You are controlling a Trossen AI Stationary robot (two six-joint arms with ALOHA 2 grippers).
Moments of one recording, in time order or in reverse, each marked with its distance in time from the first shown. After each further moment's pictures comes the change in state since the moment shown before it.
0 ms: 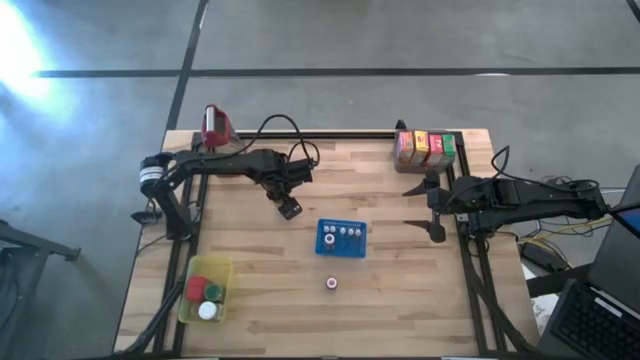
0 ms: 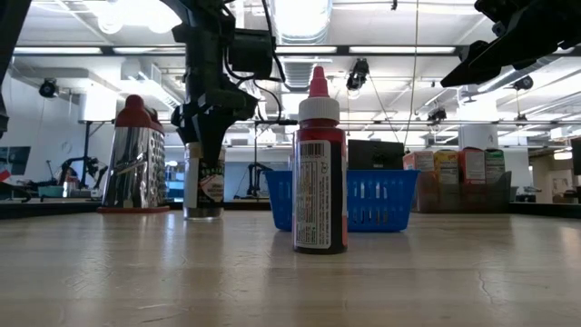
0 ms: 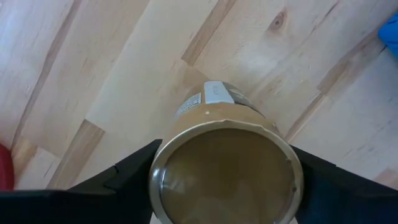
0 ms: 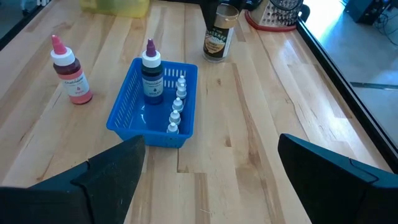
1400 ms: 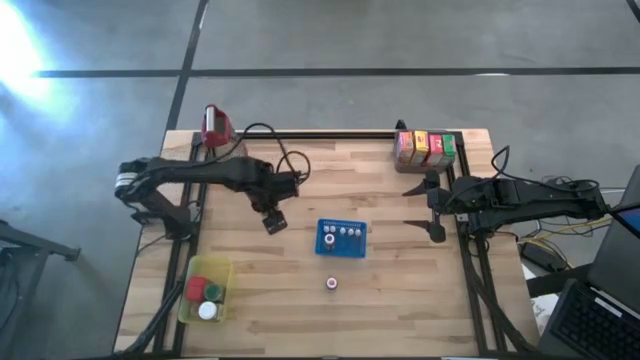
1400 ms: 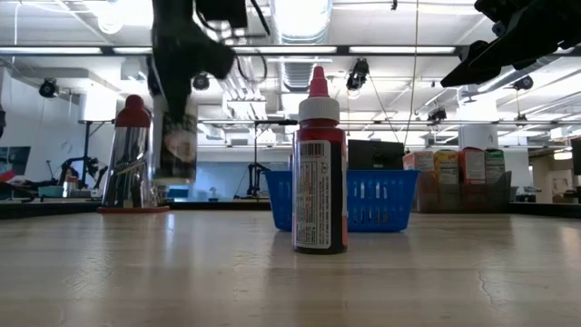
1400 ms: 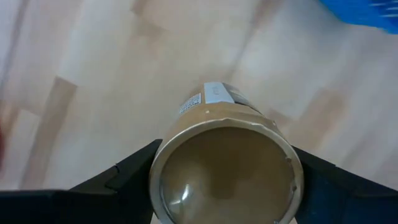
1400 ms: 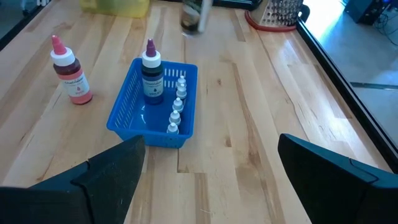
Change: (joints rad) left arm -0.139 -0.175 -0.006 -0.145 0.054 -0.027; right arm 0.000 0.000 0.000 0.000 0.000 0.000
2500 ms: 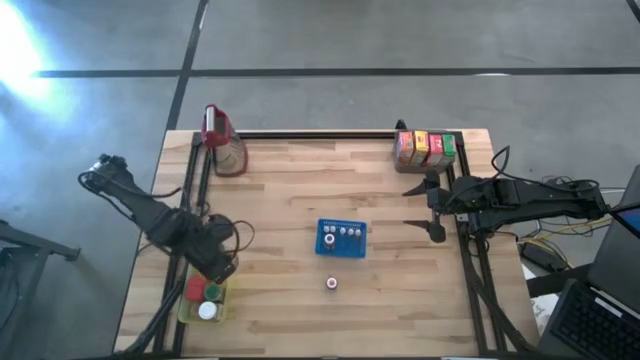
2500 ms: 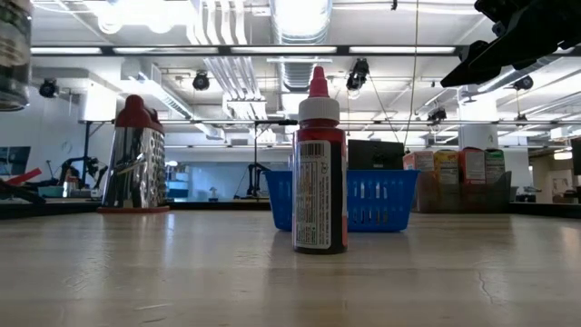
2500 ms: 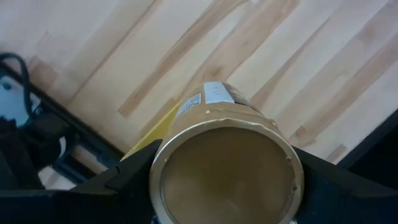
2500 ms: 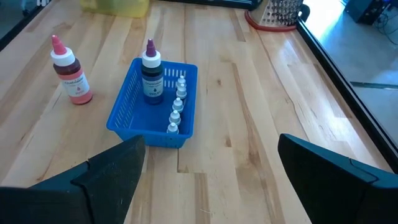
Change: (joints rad) left arm -0.738 -0.314 -0.010 -0.278 -0.099 -0.992; right arm 0.000 0.000 0.000 0.000 0.000 0.001
